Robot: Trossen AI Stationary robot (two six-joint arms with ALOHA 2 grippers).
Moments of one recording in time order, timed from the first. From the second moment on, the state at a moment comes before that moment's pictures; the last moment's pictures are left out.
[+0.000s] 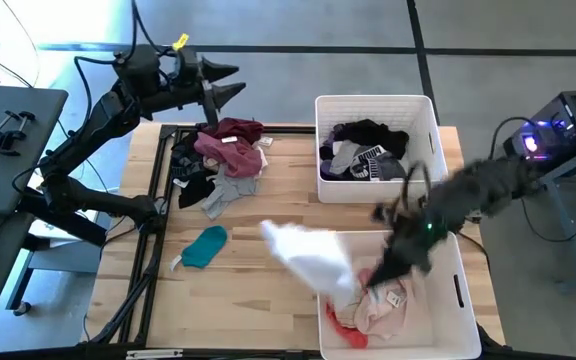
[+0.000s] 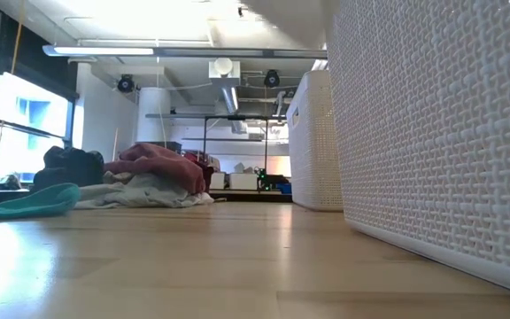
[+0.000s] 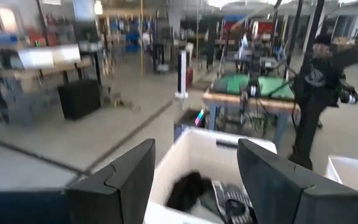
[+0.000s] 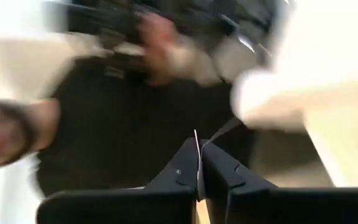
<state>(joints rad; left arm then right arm) 0.59 1.21 1.57 -0.39 0.20 0.03 0.54 1.51 2.08 -0.90 -0.21 1.42</state>
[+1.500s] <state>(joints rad) 0.36 1.21 1.57 -0.23 0.20 0.05 0.93 1.48 1.73 -1.57 0.44 1.84</state>
